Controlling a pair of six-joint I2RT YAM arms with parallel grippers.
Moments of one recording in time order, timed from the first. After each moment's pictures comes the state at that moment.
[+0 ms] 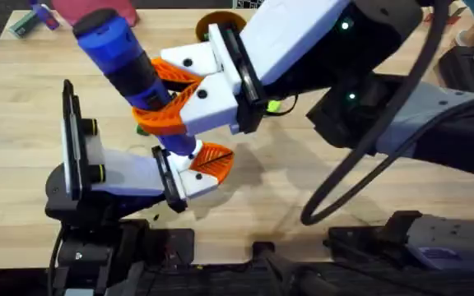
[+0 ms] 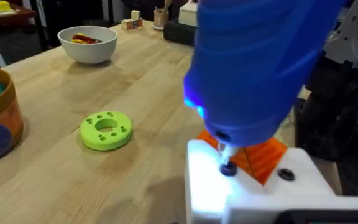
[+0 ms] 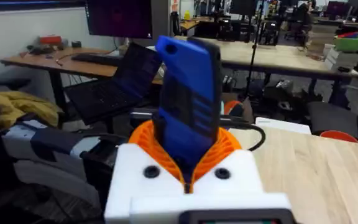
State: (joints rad) left arm -0.01 0.01 0.01 -0.12 1.16 0.01; right arm 0.78 1.44 0.87 0.83 -1.04 0.15
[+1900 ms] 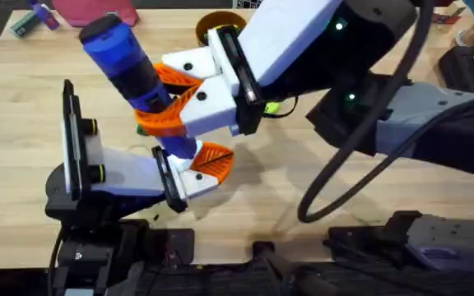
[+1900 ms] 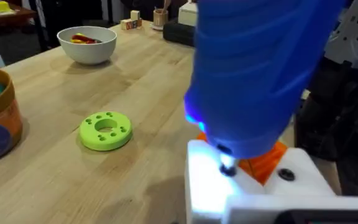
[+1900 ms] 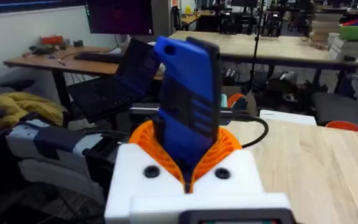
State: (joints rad) left arm -0.01 0.01 0.01 -0.12 1.16 0.01; right arm 0.78 1.44 0.87 0.79 -1.04 0.16
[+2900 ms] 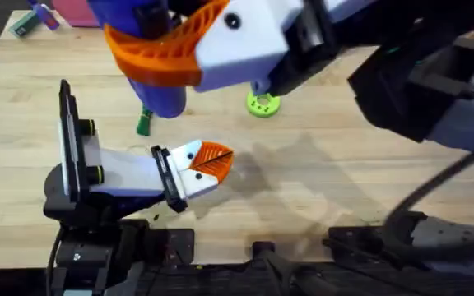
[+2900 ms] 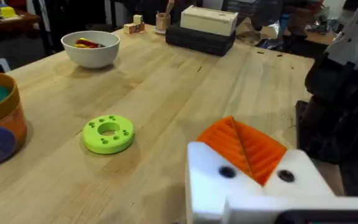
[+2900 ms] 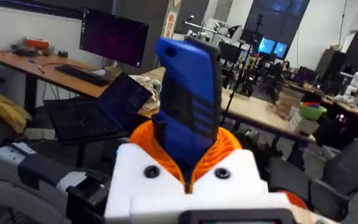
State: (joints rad) left arm -0.02 0.01 0.02 -0.13 1.15 0.02; right arm 0.75 1.33 1.01 0.84 -1.07 0.15
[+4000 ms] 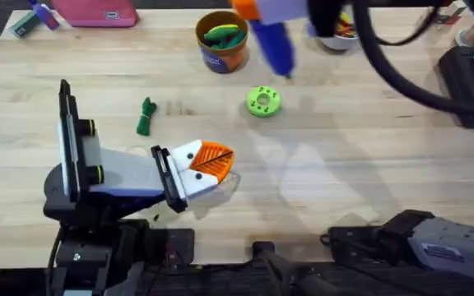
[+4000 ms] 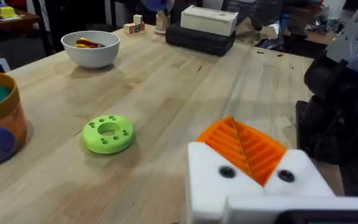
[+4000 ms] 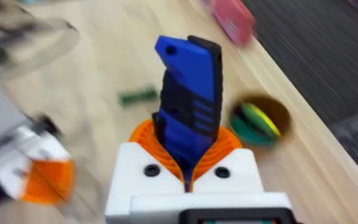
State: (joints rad) left arm -0.02 0.01 0.02 -0.13 1.15 0.02; right arm 0.49 1.32 1.42 -0.61 -0.54 -0.39
